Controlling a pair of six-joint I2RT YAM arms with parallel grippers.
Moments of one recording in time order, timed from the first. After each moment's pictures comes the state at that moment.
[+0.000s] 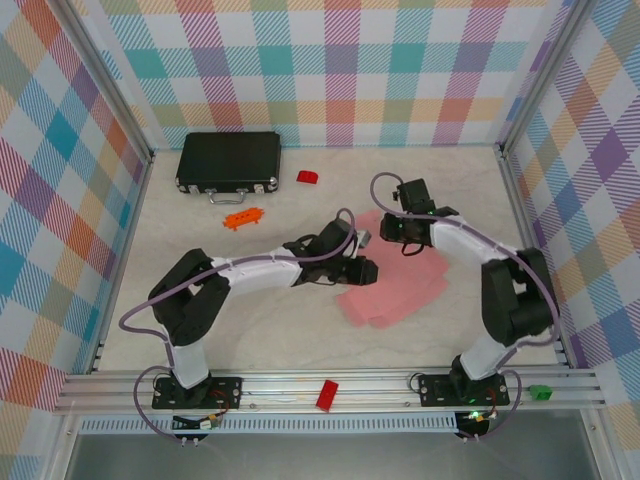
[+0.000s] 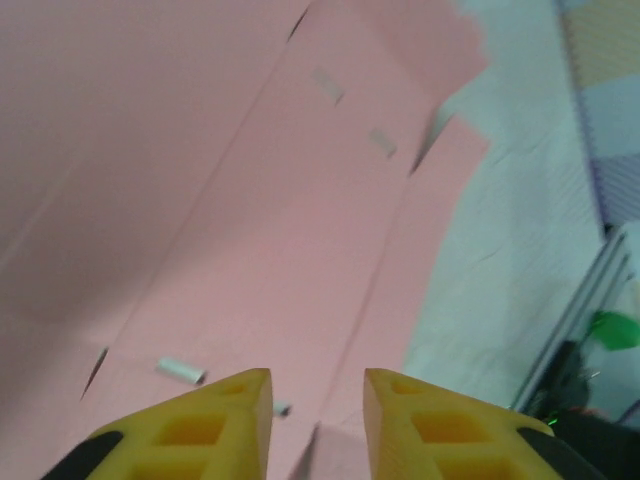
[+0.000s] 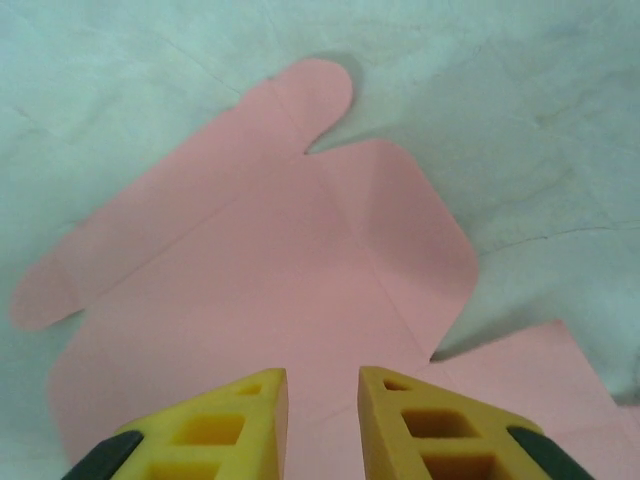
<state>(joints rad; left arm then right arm) -0.86 1.81 1.19 -0.14 0.33 -0.69 0.35 1.61 1.06 -0.42 -0.08 0.40</state>
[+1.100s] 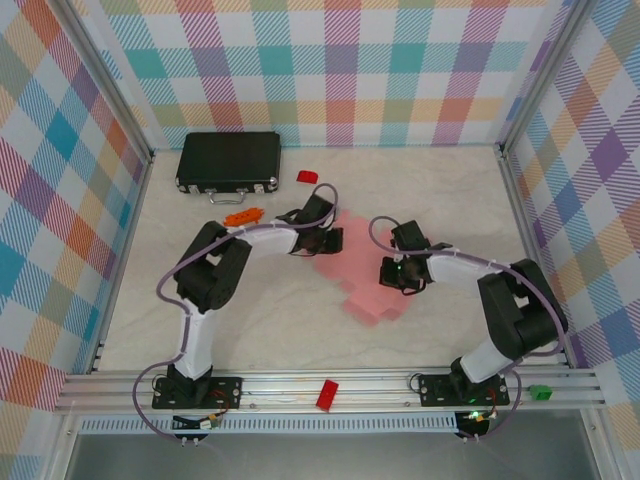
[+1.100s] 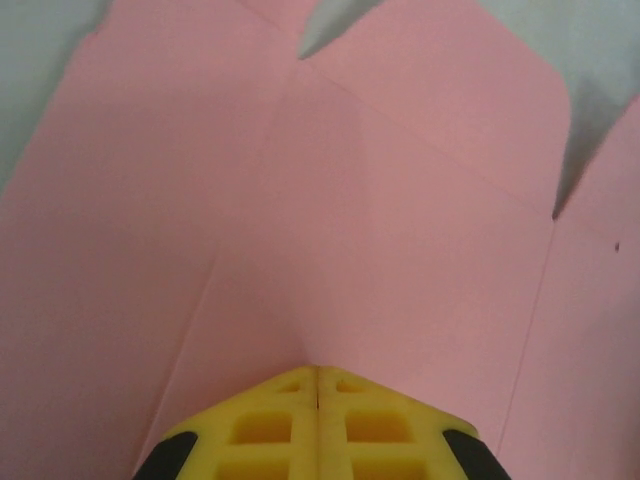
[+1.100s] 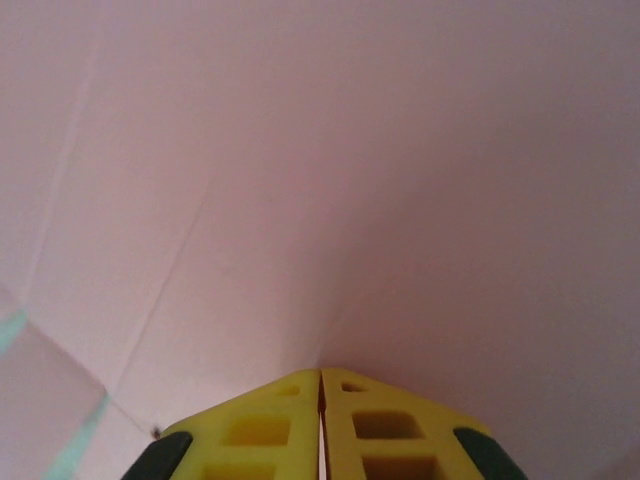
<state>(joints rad) -0.63 2.05 1.31 -0.21 0.18 -0.53 0.42 1.58 0.78 -0.37 -0.18 0.55</state>
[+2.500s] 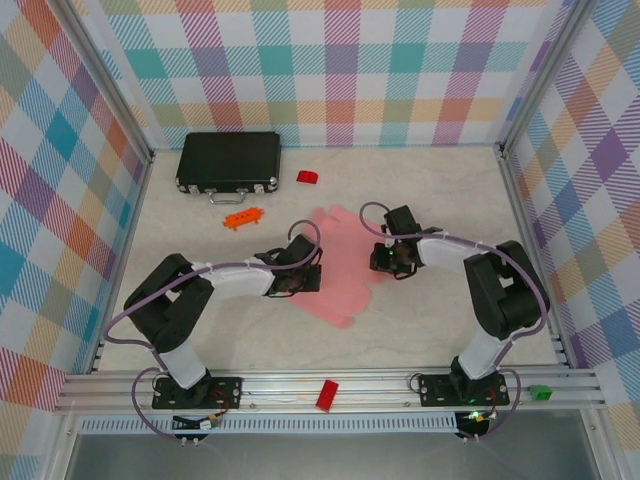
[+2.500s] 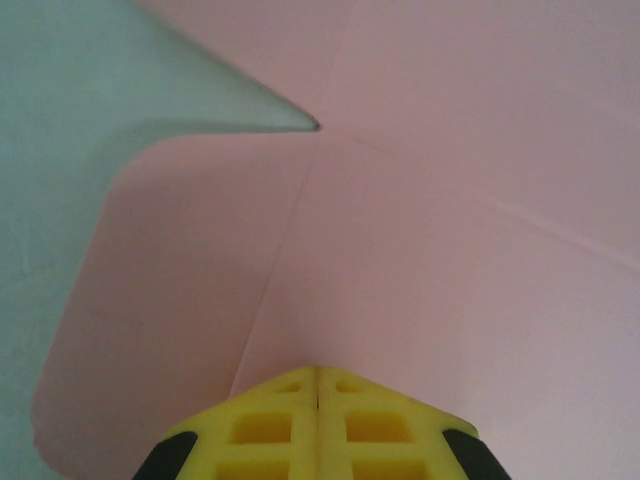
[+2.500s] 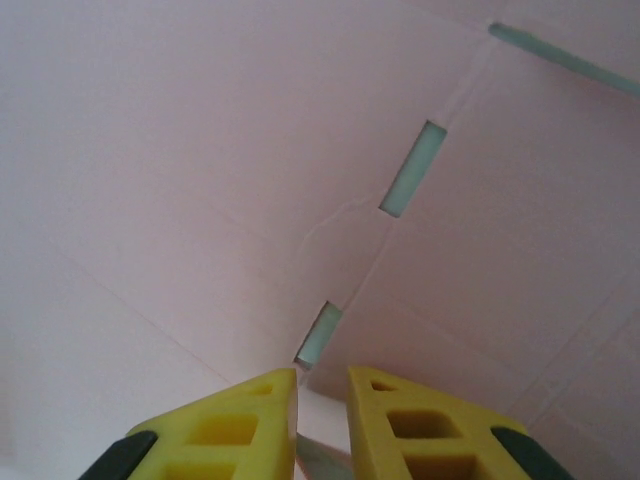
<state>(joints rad) -0.76 1.70 0.87 -0.20 -0.05 -0.65 0.42 1.73 0.94 -0.37 -0.20 0.49</state>
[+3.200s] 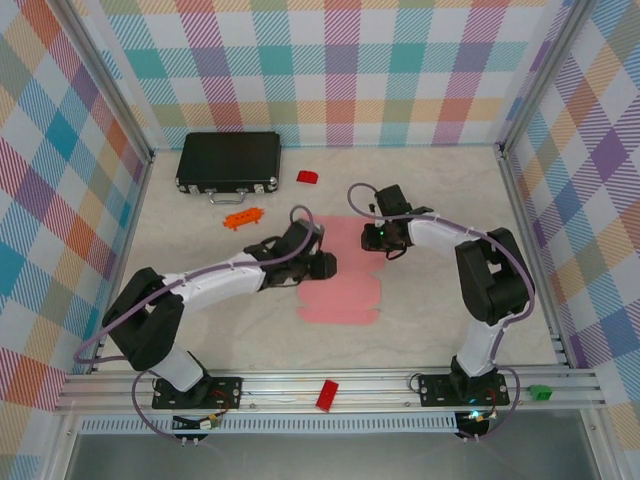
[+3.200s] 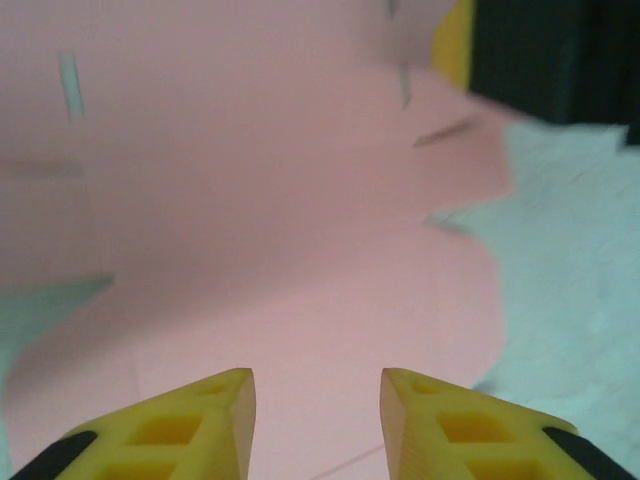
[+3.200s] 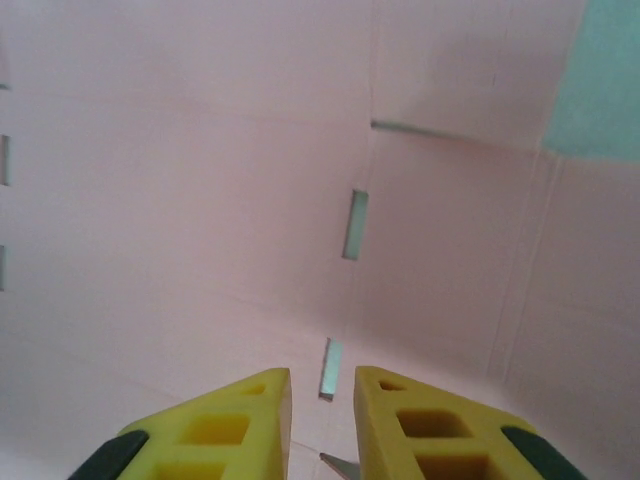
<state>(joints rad) -0.75 1.57 1.00 -0.28 0.06 -0.68 0.43 1.81 1.15 -0.43 -0.17 0.36</state>
